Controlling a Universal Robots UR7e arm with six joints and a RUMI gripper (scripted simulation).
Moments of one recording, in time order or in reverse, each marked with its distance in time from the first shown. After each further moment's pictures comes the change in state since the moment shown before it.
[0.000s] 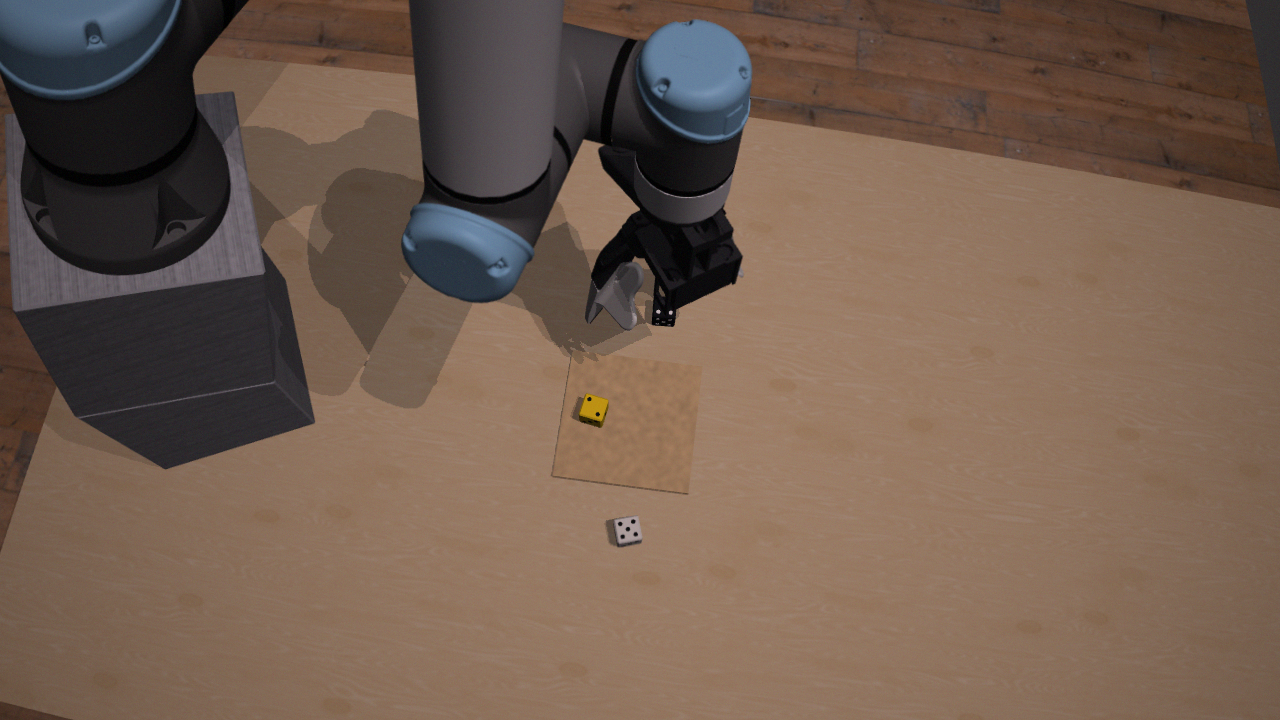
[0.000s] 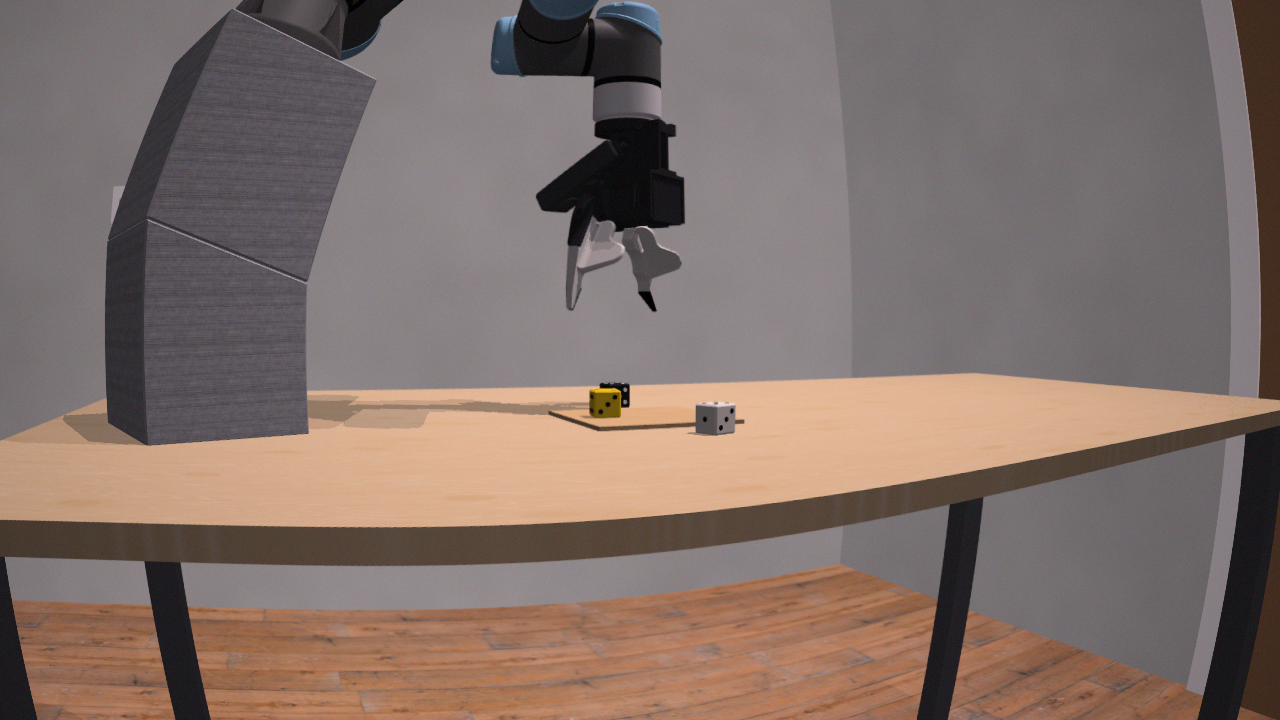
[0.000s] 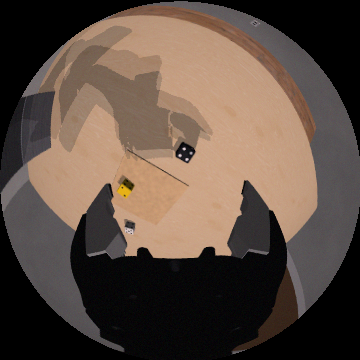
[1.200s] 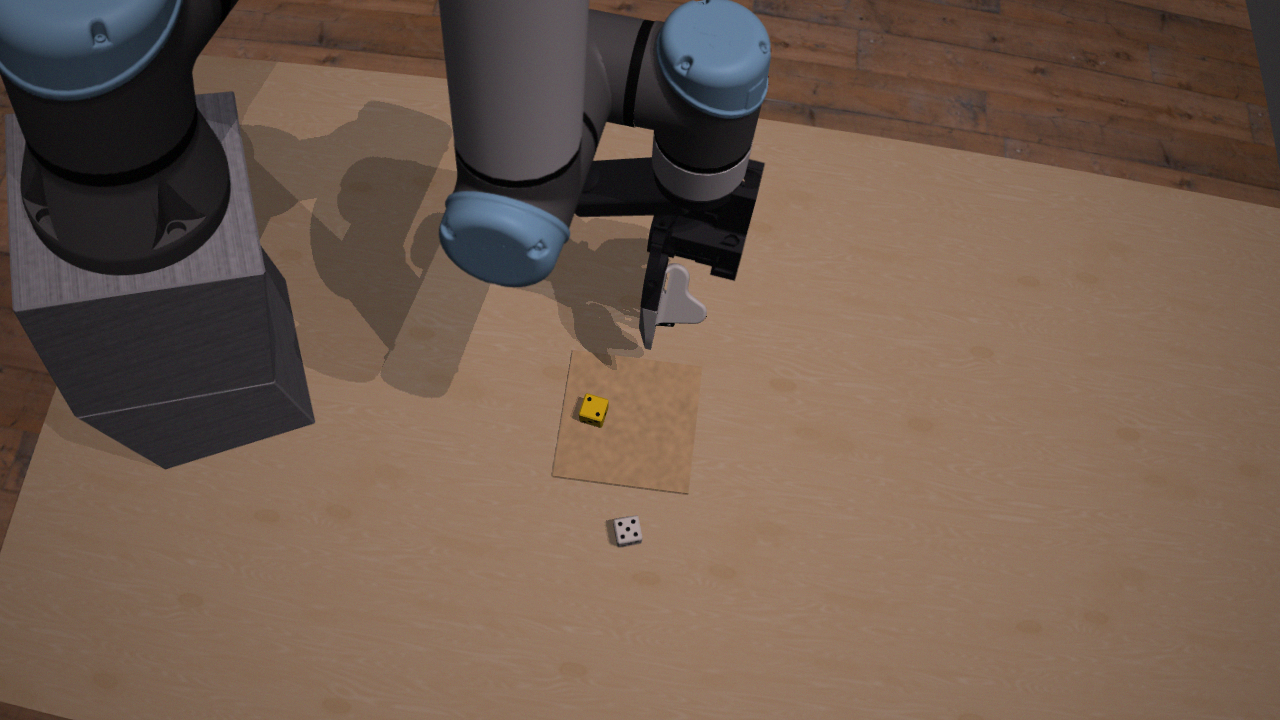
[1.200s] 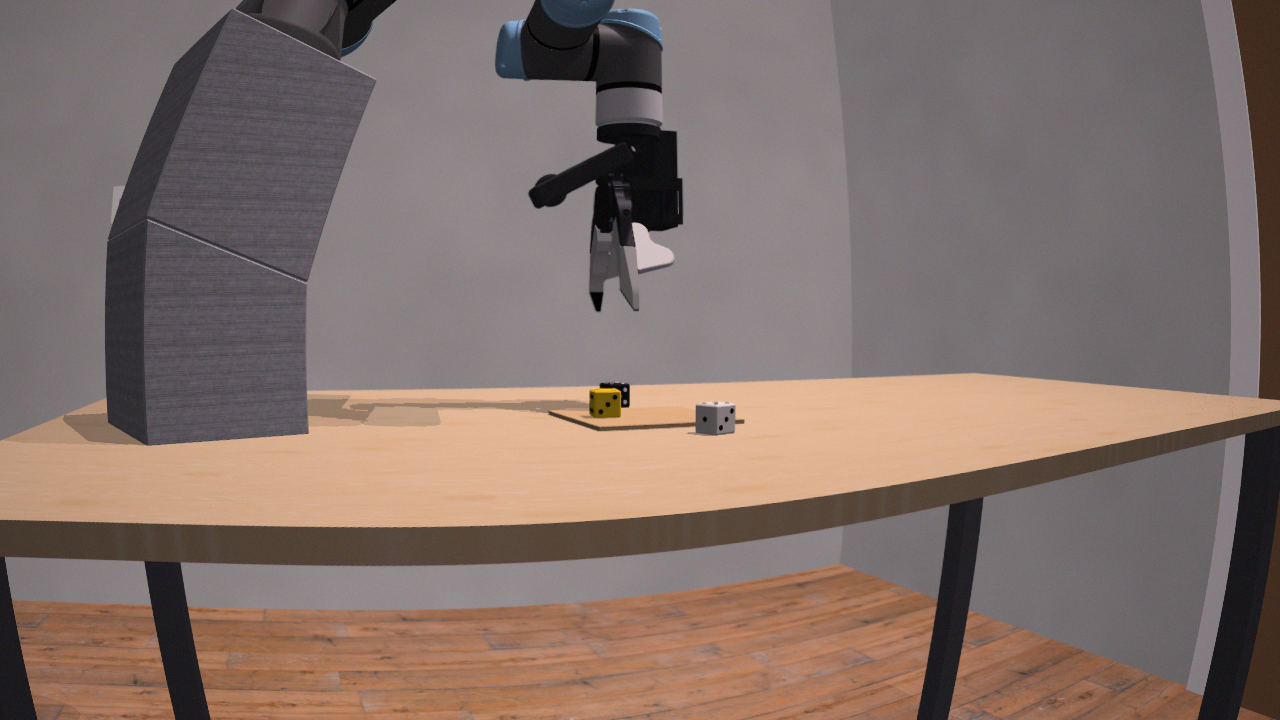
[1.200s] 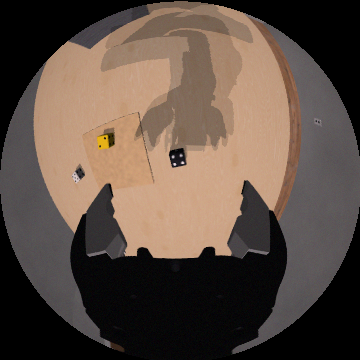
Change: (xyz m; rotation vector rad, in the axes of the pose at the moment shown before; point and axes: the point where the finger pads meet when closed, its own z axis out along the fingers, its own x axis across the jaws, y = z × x) arm 0.011 -0.007 0.000 0.001 0.005 -0.830
